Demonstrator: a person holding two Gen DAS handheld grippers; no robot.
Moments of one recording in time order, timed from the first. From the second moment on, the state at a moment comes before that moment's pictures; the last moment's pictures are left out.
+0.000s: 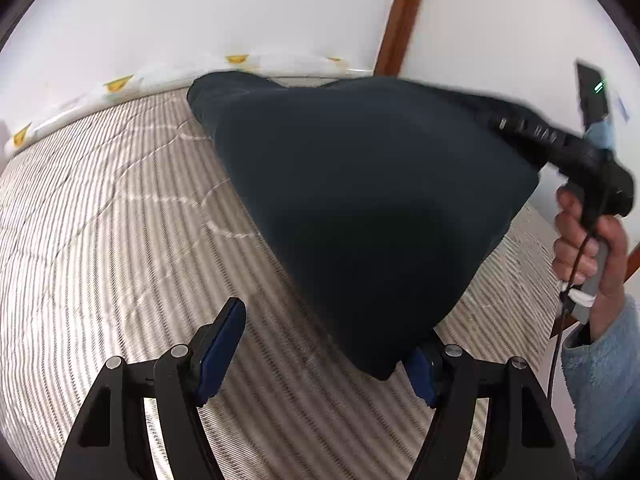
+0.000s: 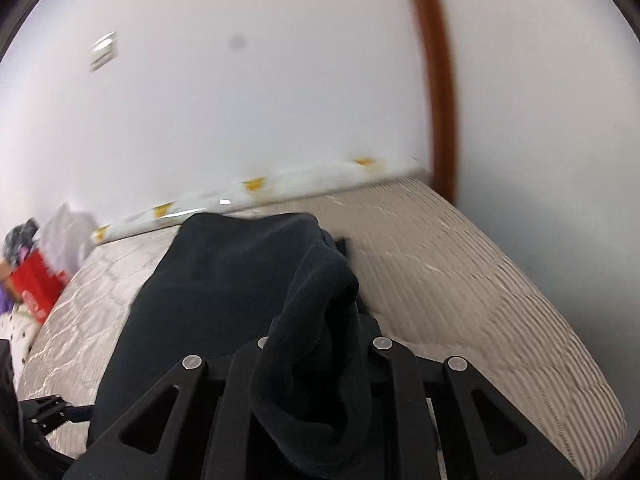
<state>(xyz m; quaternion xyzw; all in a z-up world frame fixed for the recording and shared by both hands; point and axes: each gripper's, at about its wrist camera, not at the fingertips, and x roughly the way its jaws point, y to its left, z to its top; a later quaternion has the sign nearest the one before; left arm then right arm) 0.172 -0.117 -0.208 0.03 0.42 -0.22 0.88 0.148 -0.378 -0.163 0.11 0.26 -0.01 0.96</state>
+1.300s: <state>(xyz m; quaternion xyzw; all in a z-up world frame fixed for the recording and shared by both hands) 0.155 0.033 -0.179 -0.07 0.39 -0.09 0.91 0.197 -0.274 -0.214 0.11 0.37 0.11 0.92</state>
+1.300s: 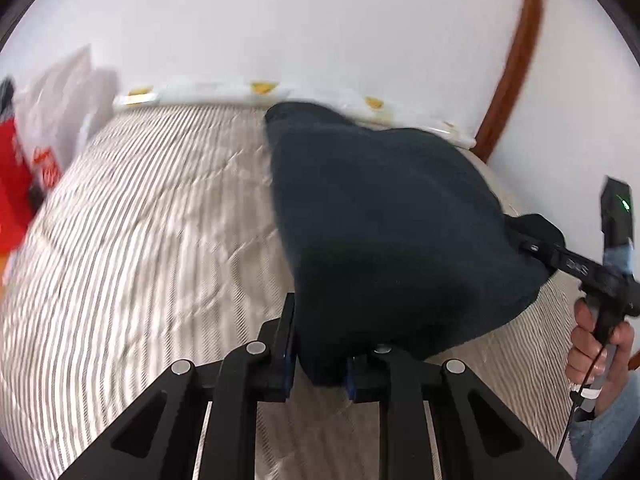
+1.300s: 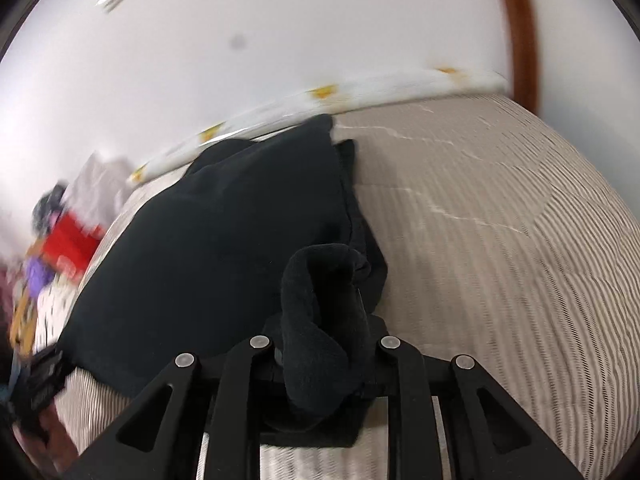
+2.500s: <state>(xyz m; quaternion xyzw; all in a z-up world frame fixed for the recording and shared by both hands) 0.029 -0.041 -0.039 0.00 0.30 -0.01 0.95 -0.001 -0.249 -0.070 0.03 0.31 0.00 0.95</state>
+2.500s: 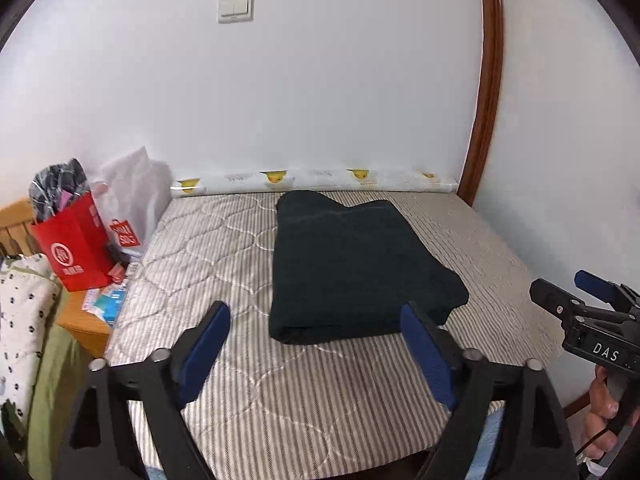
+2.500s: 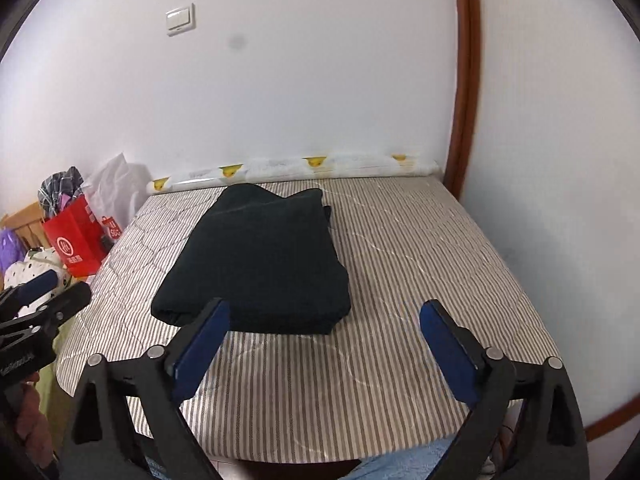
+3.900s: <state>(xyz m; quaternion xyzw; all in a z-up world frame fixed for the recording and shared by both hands) 0.013 -0.041 -0.041 0.00 0.30 -0.01 0.95 -0.034 -0.267 -0.064 0.03 0.29 -0.02 0.95</state>
